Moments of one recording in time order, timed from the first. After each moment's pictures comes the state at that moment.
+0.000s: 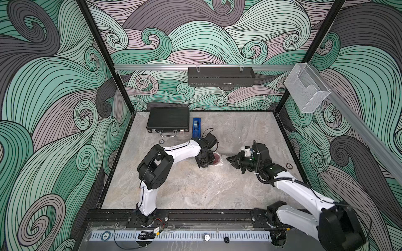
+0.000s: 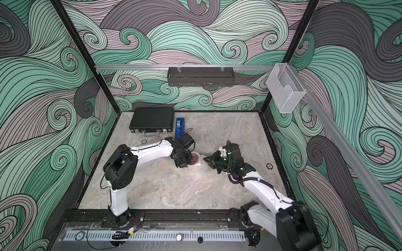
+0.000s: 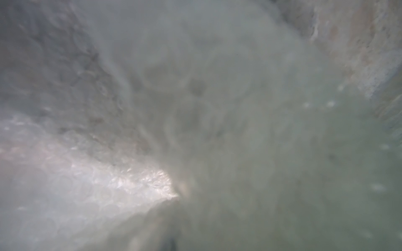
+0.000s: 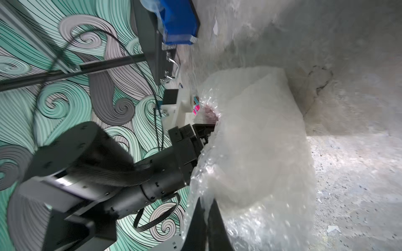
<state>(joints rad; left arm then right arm) -0.77 1.95 1.38 -0.75 0.19 -1.14 0.43 1.15 0.55 -0.02 -0.58 1.35</state>
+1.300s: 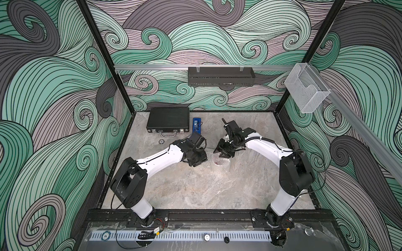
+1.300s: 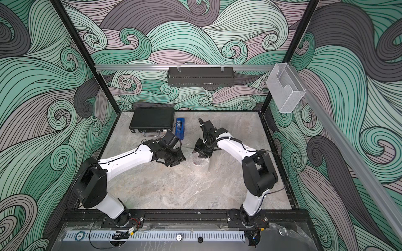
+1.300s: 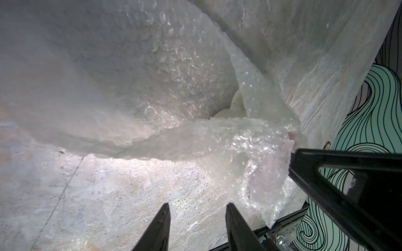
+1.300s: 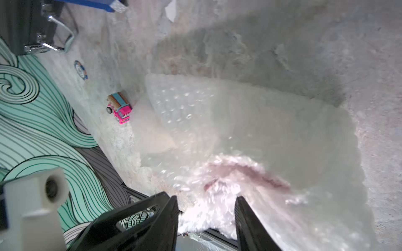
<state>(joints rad) -0.69 1.59 1.13 -0.62 0.21 -1.03 0.52 1.74 1.33 -0.78 -0.45 0.90</state>
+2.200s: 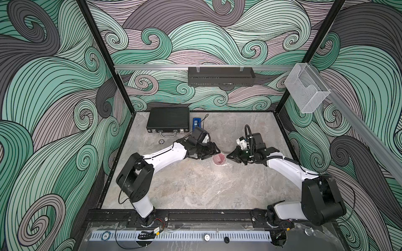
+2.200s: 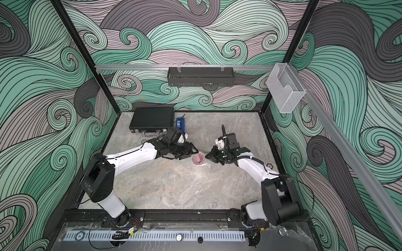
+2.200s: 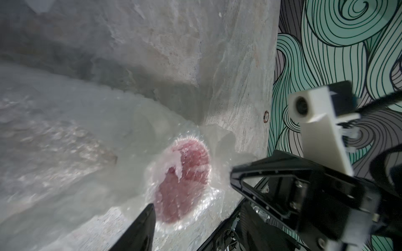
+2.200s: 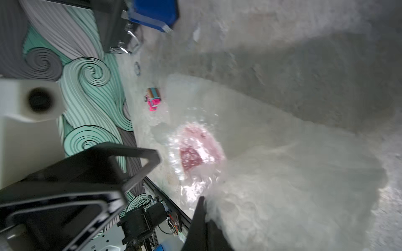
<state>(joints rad) -0.70 1.71 1.20 -0.31 0.44 -0.88 0.31 1.37 0.81 -0.34 -0.65 0.76</state>
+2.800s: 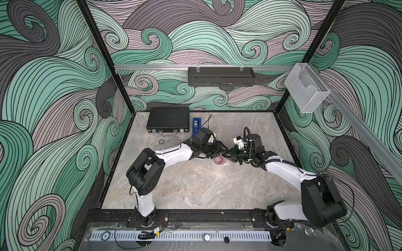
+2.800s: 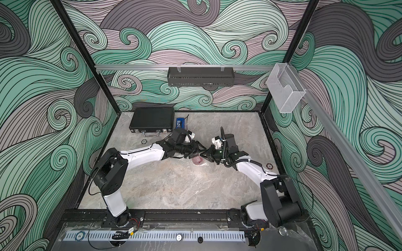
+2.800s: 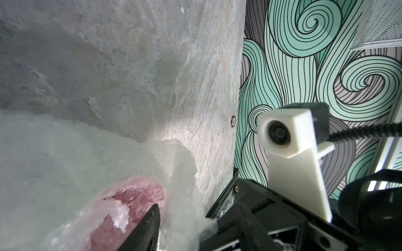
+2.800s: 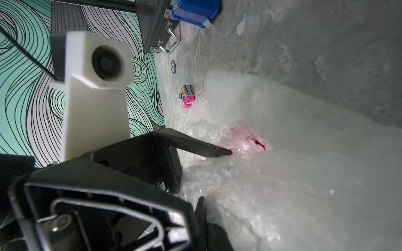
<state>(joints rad) -0.73 1.81 1.18 -0.02 0.51 -1.07 0.36 1.38 0.73 -0.09 -0.75 0.92</state>
